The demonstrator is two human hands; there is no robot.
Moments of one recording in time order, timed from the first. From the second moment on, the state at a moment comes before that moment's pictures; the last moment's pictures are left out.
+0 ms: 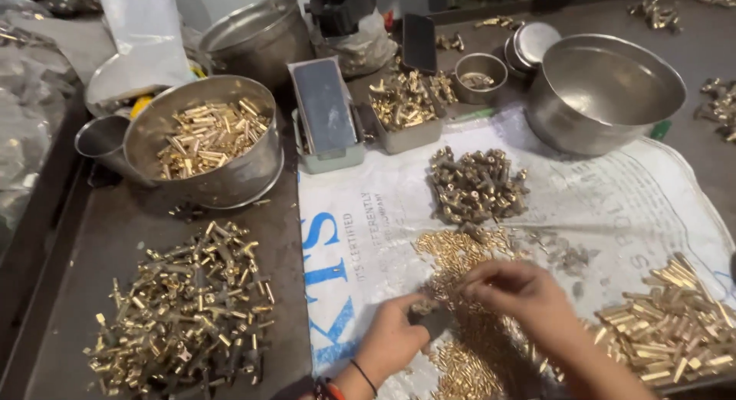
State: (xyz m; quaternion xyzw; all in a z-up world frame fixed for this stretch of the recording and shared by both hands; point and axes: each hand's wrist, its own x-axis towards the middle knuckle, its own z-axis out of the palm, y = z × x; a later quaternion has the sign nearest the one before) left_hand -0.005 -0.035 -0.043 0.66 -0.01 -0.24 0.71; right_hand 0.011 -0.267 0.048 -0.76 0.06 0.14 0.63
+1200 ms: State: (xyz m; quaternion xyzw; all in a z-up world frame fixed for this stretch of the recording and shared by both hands) left_hand 0.004 -0.012 -0.011 0.49 0.11 -0.25 0.82; right_hand 0.060 -0.213 0.046 -0.96 -0.07 0.05 0.26
